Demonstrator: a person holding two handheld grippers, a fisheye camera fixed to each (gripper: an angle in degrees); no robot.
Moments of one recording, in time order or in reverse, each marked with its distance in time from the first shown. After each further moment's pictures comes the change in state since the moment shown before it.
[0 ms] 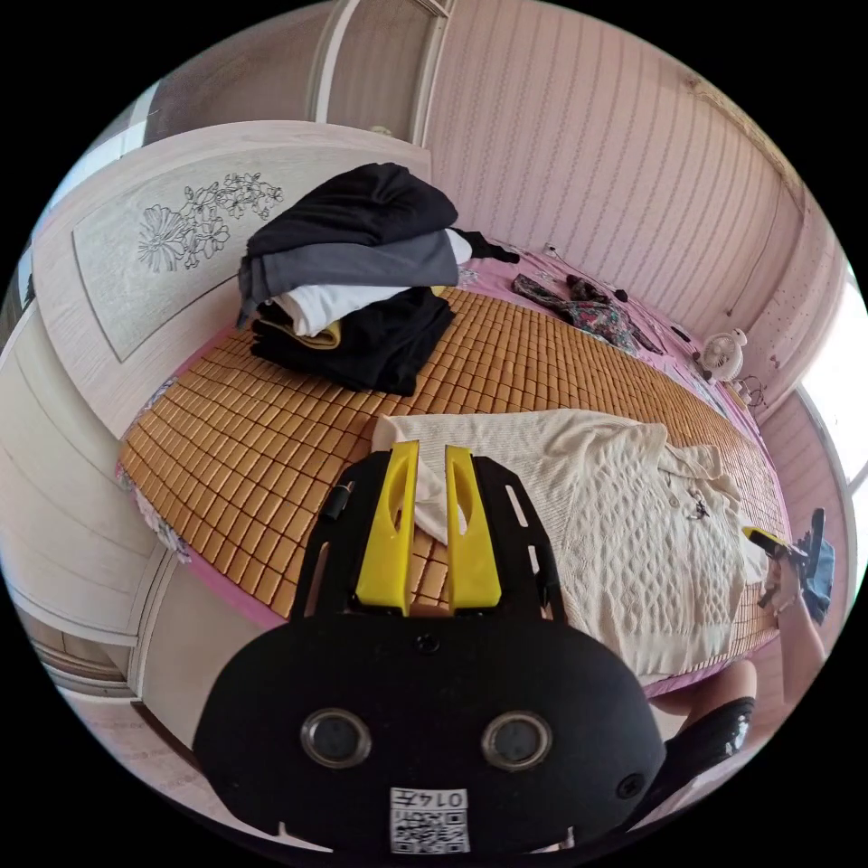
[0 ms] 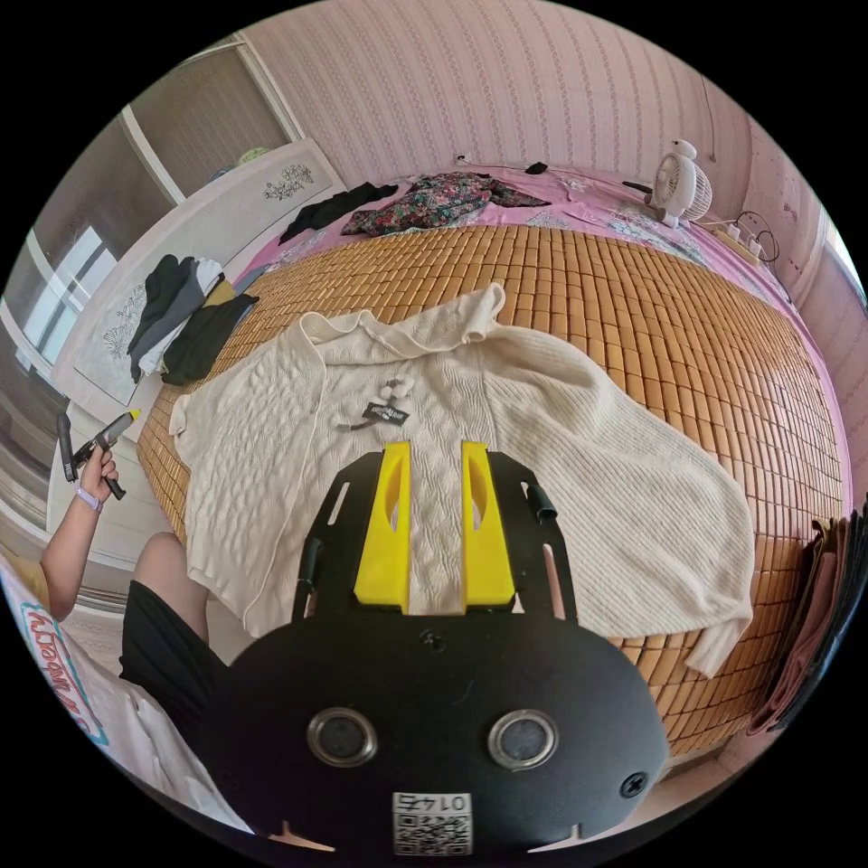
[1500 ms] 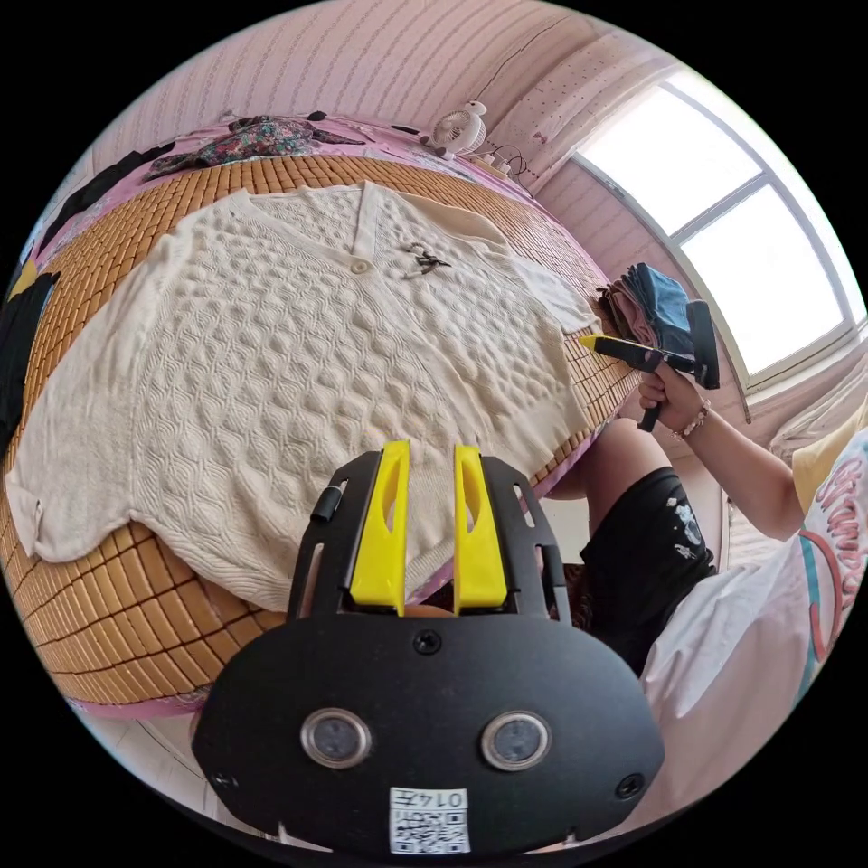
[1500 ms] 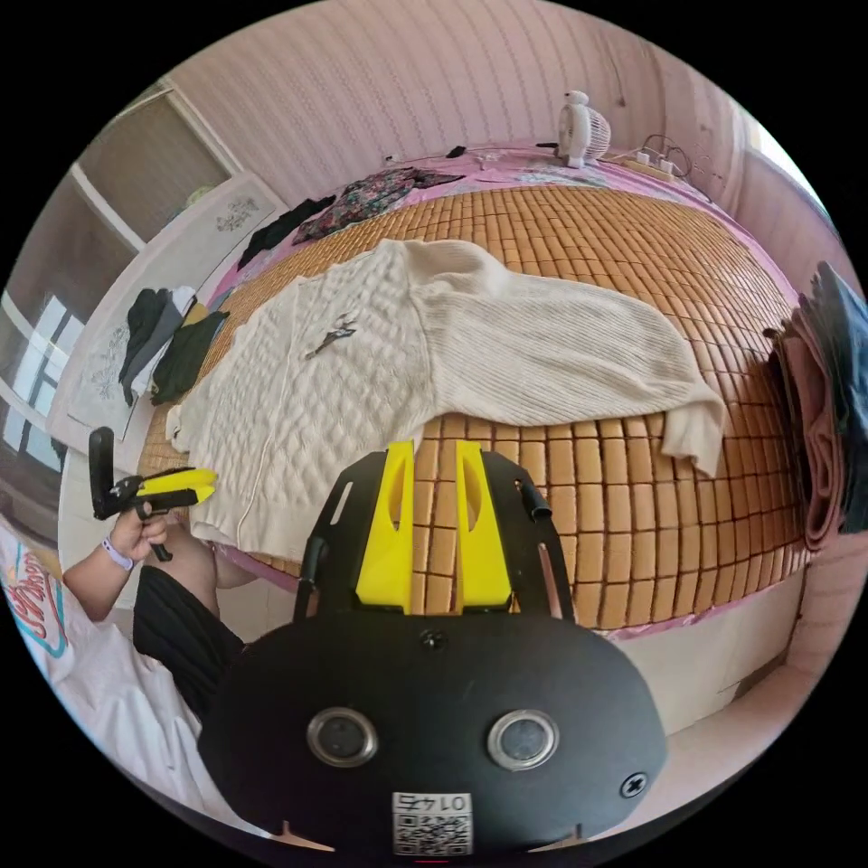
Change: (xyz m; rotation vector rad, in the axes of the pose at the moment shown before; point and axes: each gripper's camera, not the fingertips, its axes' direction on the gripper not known) left arm 0.283 0.158 0.069 -0.472 0.626 0.613; right arm -0.011 0.143 -0.061 0.001 0.040 0.221
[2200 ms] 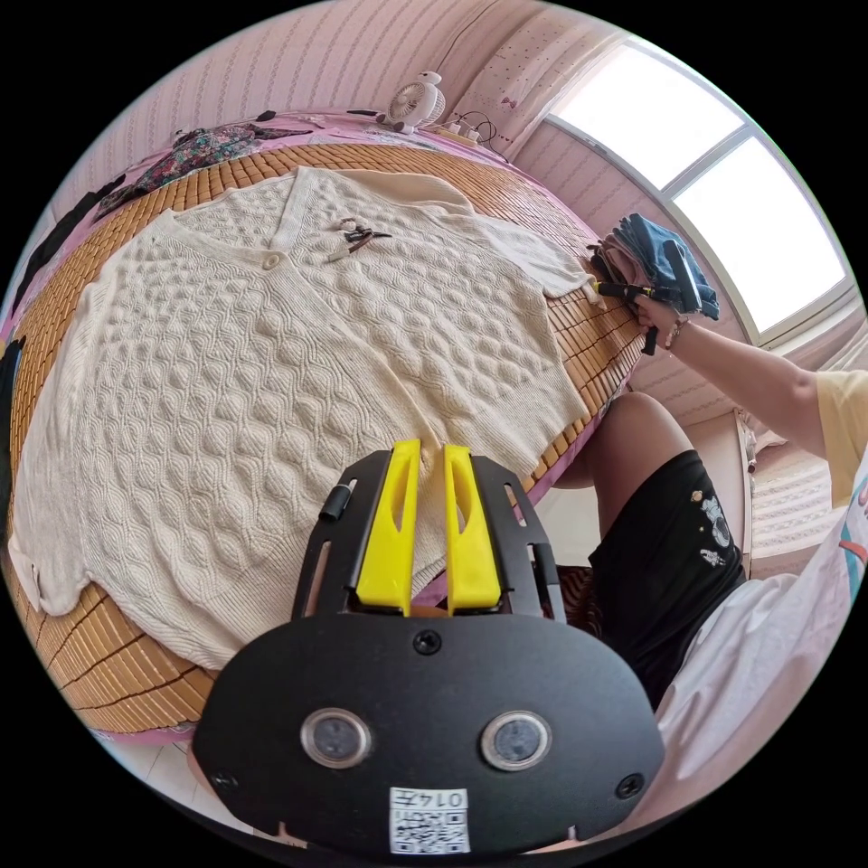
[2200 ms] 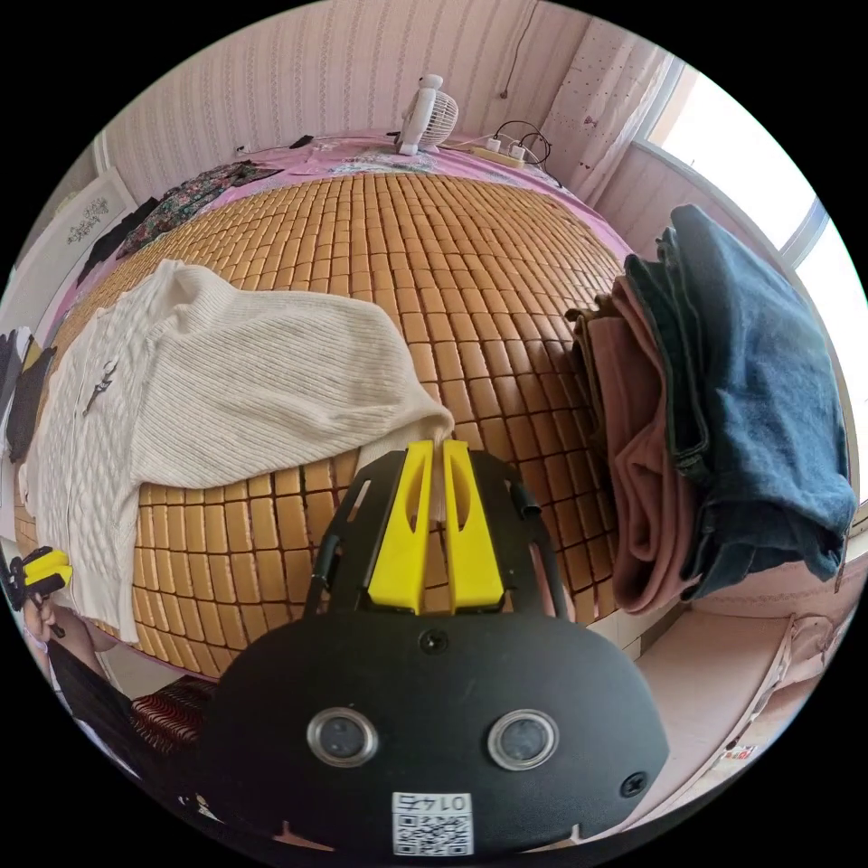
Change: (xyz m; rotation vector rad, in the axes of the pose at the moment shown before) left arm 0.077 -0.016 0.069 -0.063 -0.039 0.096; right arm 0.081 -0.023 0.008 -0.019 0.494 0.110
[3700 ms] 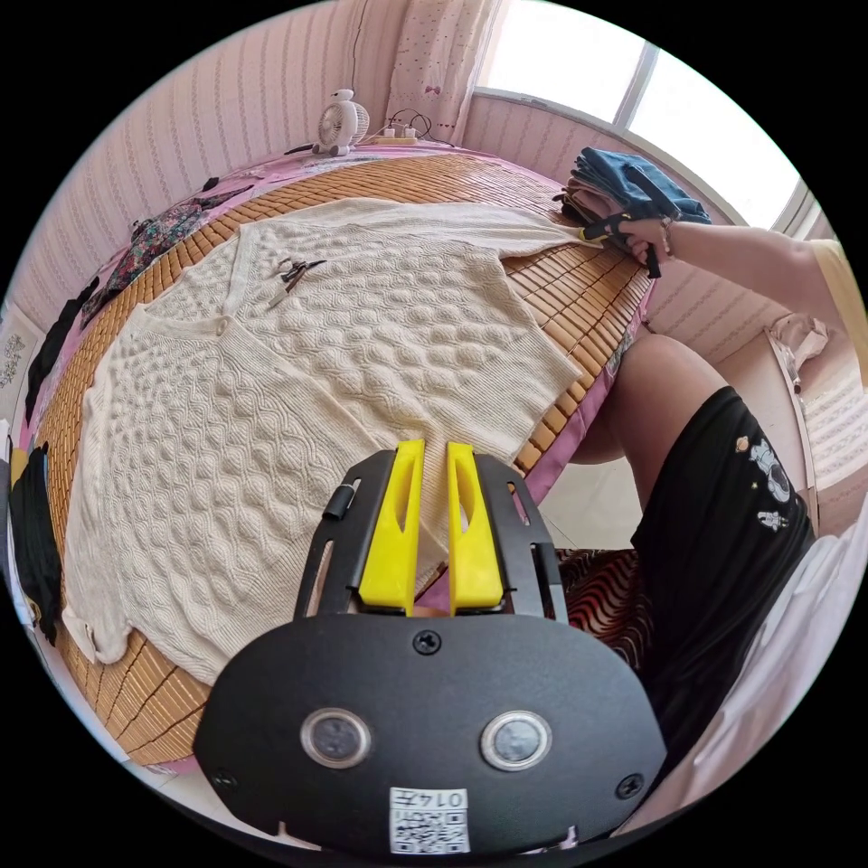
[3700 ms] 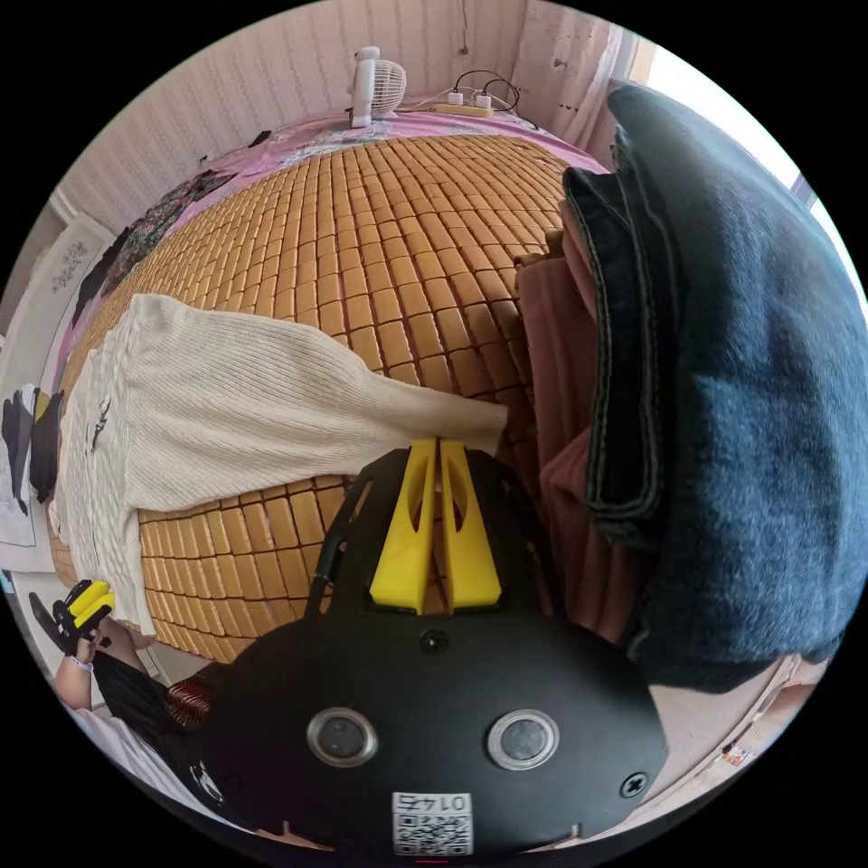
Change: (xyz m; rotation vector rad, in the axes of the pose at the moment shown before) left arm 0.111 0.002 0.002 0.008 -0.177 0.225; right arm 0.061 -0.026 0.049 -0.154 -0.110 0.085
